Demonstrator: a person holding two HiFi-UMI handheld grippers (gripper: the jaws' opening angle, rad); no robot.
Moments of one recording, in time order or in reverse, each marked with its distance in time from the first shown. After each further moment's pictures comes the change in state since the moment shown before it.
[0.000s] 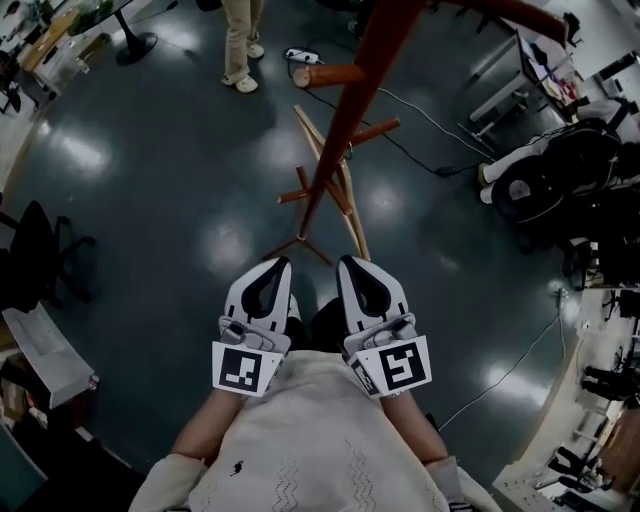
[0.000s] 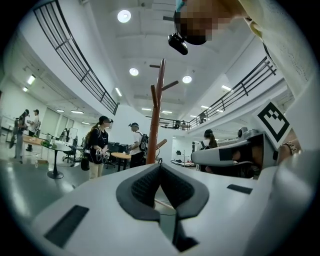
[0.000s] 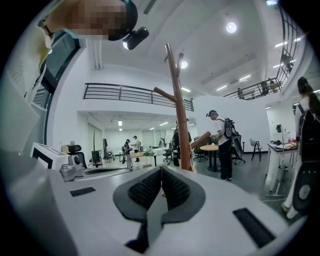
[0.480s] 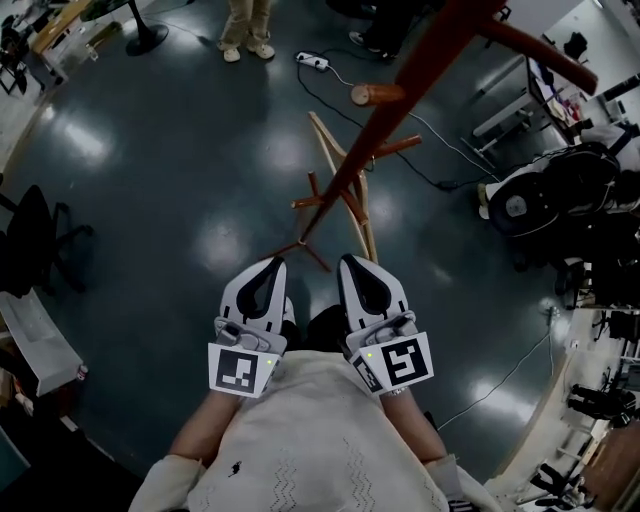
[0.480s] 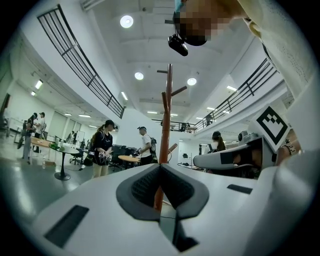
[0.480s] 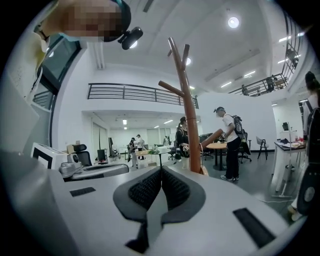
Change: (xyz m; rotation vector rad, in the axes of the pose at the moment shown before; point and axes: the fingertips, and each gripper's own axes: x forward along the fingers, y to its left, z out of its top) left arm 0.004 0.018 0.011 -0.007 -0.027 0.074; right arm 0.020 -0.006 0.006 0.008 0.026 0.060
